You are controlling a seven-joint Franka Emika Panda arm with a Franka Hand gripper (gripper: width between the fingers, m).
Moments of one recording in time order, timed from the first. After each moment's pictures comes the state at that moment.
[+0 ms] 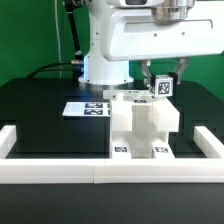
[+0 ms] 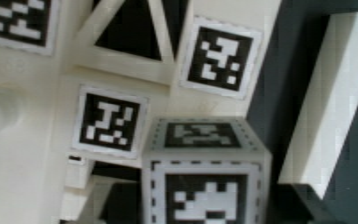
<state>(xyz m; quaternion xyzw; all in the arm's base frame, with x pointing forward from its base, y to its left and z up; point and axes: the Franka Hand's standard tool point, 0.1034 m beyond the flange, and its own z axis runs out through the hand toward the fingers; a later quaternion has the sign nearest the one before) 0.579 0.056 0.125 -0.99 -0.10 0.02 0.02</state>
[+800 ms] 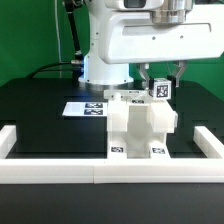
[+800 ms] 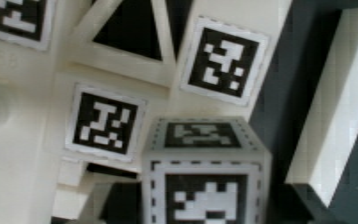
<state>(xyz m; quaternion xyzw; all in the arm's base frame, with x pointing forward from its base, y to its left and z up) 0.582 0.054 0.123 -0.99 -0.11 0.01 0.01</state>
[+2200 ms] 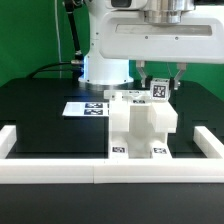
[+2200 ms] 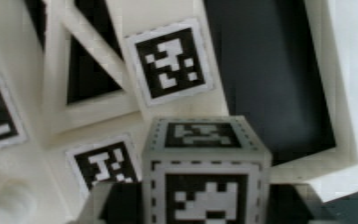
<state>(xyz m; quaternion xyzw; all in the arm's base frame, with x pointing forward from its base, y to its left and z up) 0.582 0.054 0.123 -0.98 0.19 0.02 0.01</state>
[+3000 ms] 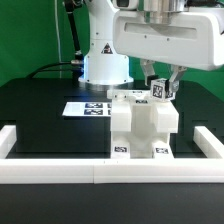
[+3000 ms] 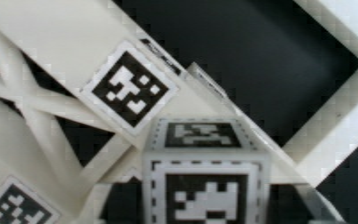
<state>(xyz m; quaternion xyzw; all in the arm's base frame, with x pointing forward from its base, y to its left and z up) 0.581 0.056 0.122 -0.90 0.44 0.02 0.01</state>
